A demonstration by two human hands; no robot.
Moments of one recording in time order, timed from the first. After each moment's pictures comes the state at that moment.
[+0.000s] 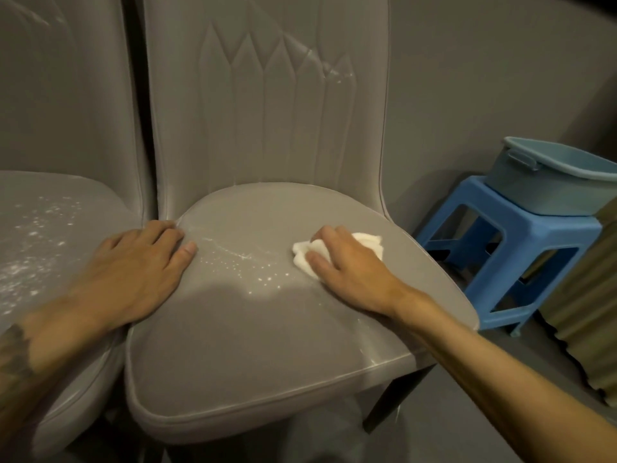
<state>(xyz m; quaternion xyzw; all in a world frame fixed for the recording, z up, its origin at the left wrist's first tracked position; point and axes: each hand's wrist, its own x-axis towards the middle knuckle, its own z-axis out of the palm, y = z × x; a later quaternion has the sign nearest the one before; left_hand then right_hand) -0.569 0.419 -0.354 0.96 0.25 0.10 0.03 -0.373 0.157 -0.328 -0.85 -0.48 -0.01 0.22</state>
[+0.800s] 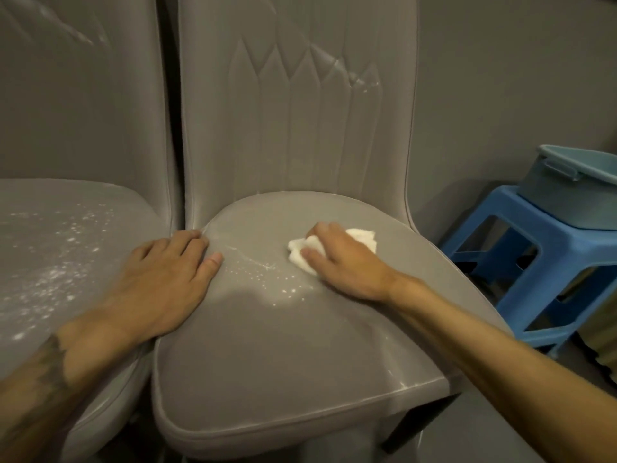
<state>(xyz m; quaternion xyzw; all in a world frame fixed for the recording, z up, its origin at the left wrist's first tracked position) -0.573 0.404 -0.346 0.96 0.26 0.09 0.02 -0.359 0.206 -0.328 -0.81 -0.54 0.00 0.22</state>
